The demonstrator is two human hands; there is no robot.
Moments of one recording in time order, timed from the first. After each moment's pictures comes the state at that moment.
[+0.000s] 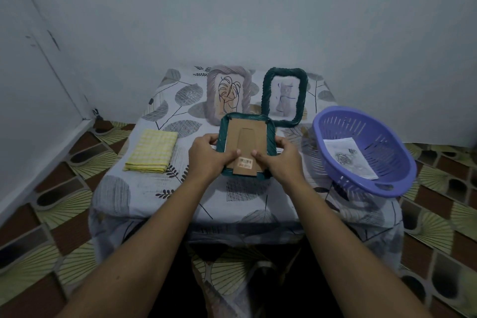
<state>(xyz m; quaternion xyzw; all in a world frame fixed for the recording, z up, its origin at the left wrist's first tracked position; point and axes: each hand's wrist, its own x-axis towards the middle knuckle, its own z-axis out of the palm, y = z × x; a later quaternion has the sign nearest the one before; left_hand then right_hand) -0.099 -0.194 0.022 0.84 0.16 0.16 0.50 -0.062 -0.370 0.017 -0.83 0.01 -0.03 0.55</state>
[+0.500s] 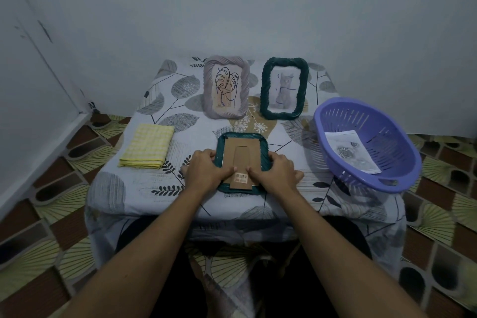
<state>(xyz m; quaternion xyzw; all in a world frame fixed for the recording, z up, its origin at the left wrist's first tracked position) -0.091 -0.188 -0.041 0.91 0.20 0.08 0.35 -0.059 -0.373 -0.040 -0.96 0.01 0.01 0.30</state>
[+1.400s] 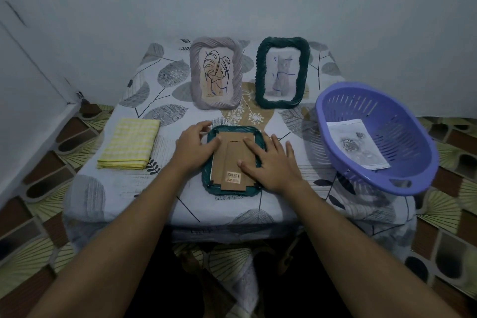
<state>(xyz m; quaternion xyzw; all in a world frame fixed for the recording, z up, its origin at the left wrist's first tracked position) -0.048 -0.173 -0.026 0.89 0.11 0.07 0.43 -0.027 -0.392 -0.049 -0.97 -0.20 0.07 0.12</state>
